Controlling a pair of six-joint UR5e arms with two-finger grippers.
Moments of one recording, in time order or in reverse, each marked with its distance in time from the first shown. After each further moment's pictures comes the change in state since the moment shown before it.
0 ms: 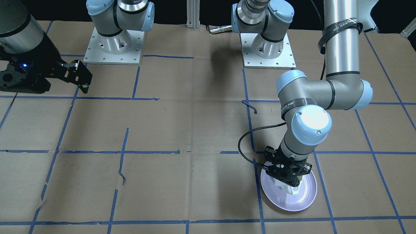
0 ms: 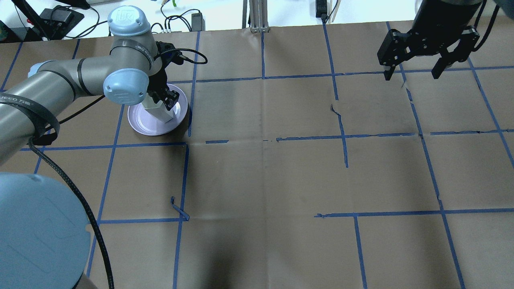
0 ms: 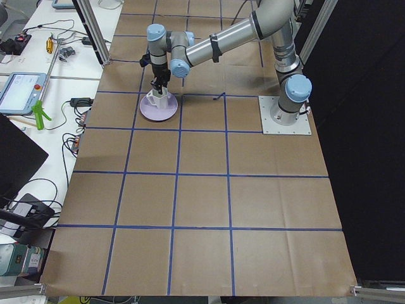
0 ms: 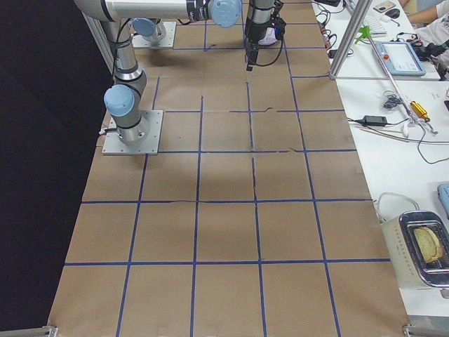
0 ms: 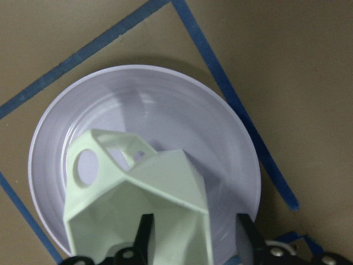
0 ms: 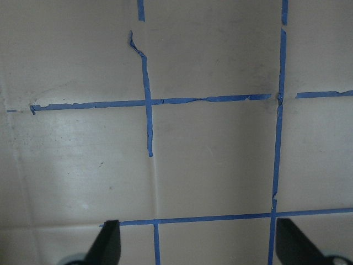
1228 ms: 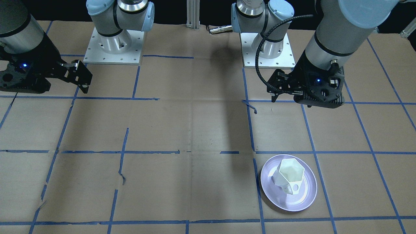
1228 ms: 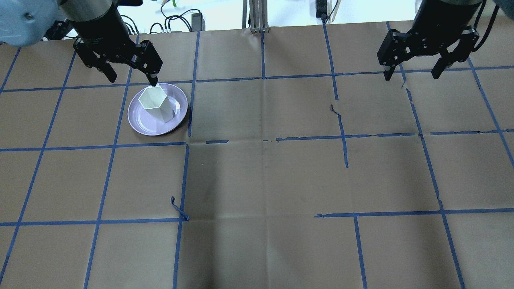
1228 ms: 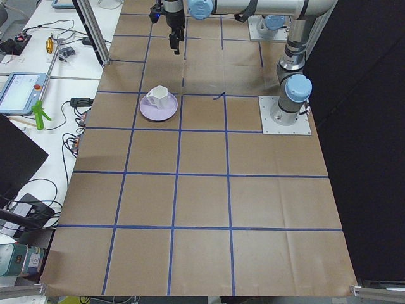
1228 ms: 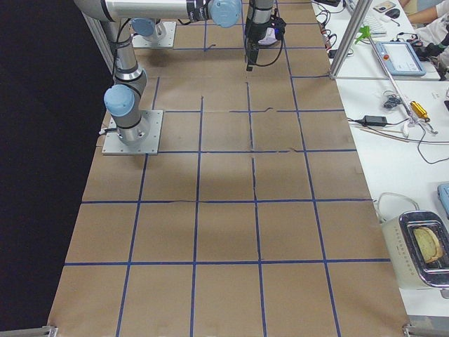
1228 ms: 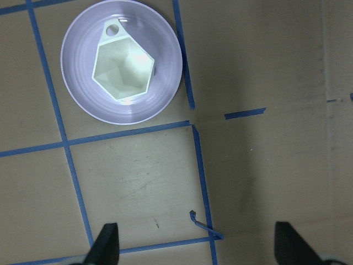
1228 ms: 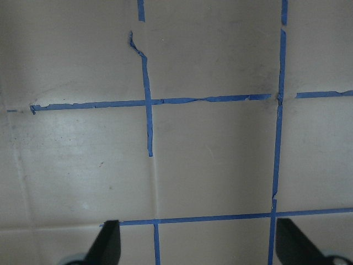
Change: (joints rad) left arm -0.015 0.321 0.198 -0.601 -0.113 -0.395; right arm 0.000 0.000 0.000 0.000 0.000 0.000
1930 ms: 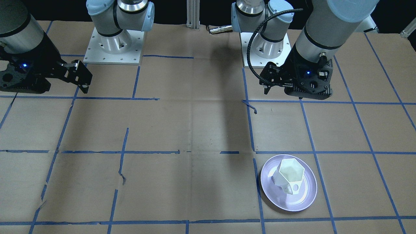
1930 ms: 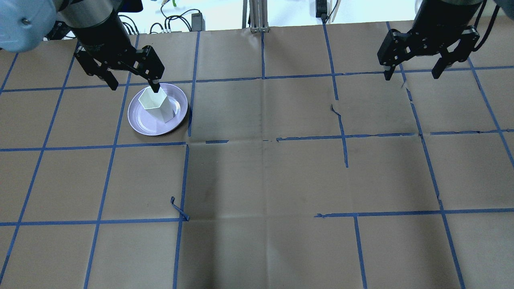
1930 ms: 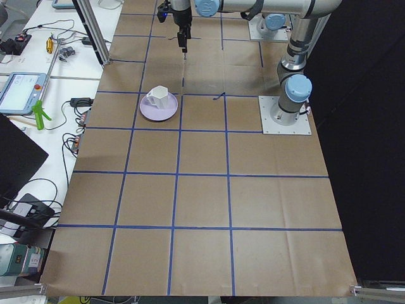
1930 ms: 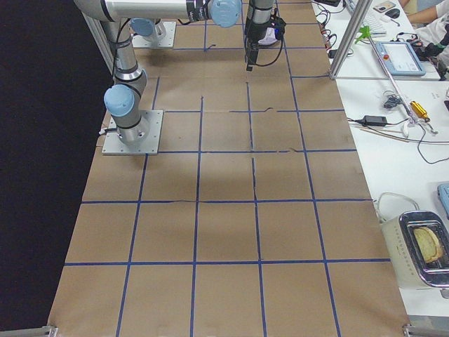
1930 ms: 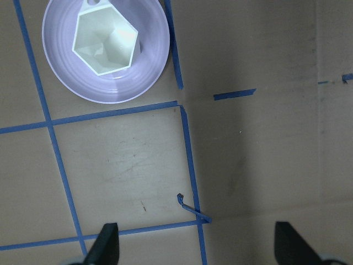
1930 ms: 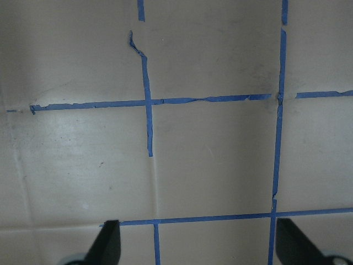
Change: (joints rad) left arm -0.027 0.042 -0.057 -0.012 -0.005 -0.030; right arm 0.000 0.000 0.000 0.000 0.000 0.000
